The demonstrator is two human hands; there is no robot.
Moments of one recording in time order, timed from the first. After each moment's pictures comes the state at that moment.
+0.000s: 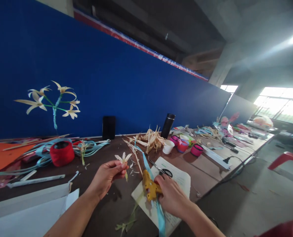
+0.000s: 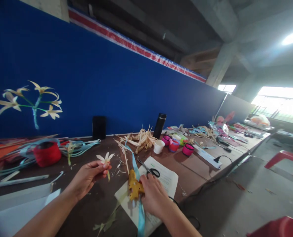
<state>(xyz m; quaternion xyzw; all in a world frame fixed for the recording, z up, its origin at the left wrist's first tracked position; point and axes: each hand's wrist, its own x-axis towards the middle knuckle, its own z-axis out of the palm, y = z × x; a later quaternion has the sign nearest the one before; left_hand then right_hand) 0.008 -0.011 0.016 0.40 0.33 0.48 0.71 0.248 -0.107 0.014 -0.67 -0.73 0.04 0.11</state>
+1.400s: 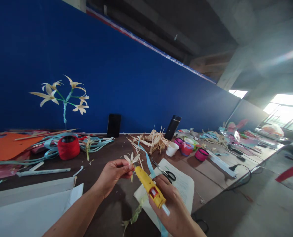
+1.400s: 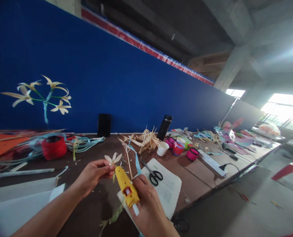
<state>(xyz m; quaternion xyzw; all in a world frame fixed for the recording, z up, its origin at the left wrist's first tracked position) 0.013 -0.011 0.013 0.45 0.32 0.46 0.69 0.200 -0.123 0.042 -0.49 -0.78 0.07 0.37</state>
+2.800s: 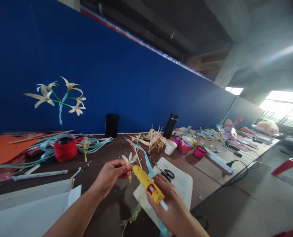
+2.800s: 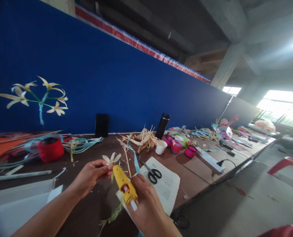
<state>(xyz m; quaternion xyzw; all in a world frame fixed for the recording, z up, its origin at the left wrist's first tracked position) 0.013 -0.015 0.016 0.45 0.33 0.46 0.69 0.195 -0.127 0.048 -0.55 -0.77 0.08 0.32</state>
